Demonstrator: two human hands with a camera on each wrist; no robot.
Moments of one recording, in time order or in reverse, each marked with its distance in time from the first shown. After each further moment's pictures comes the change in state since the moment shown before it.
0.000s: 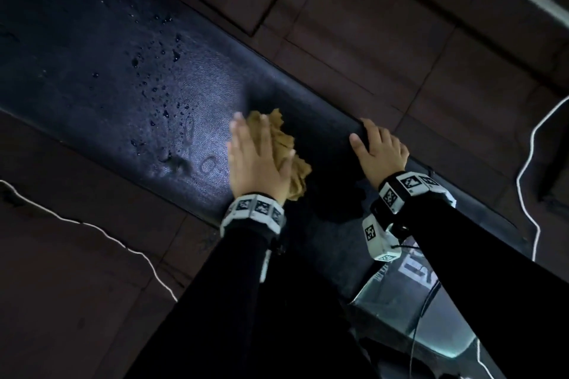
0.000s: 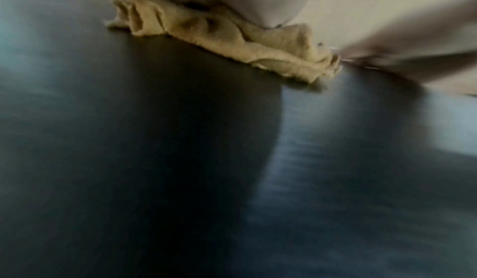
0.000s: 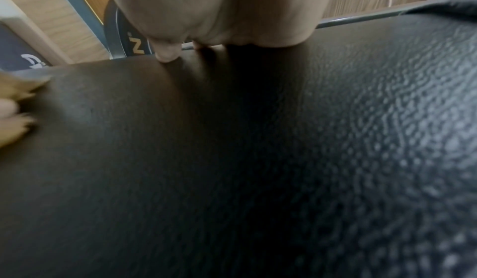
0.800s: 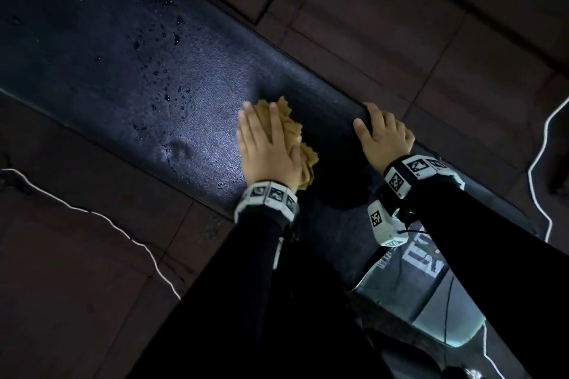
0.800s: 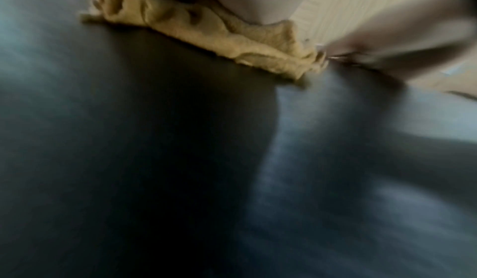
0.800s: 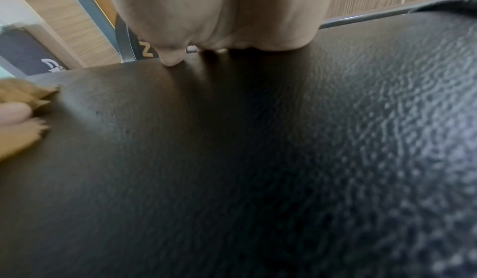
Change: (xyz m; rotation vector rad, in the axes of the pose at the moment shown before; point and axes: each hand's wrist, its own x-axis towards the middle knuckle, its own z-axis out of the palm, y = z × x) left_hand -0.009 0.017 0.012 -0.064 0.099 0.015; right_hand 0.002 0.002 0.001 -0.025 -0.021 0.001
